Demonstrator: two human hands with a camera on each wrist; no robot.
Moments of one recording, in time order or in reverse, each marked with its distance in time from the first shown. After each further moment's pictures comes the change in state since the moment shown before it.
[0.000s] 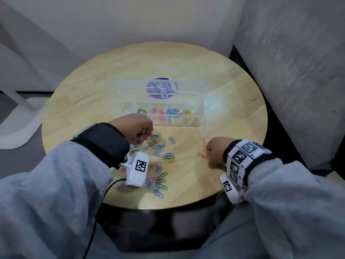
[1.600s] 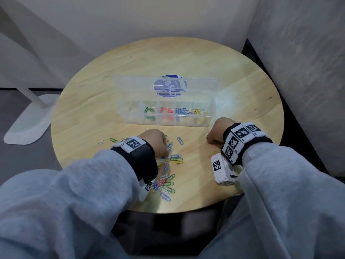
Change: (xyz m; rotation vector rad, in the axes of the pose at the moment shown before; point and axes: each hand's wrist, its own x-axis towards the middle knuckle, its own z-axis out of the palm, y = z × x) left_hand 0.021 -0.024 0.036 0.974 0.097 0.034; right_hand 0.037 -0.009 -0.041 0.379 0.045 0.214
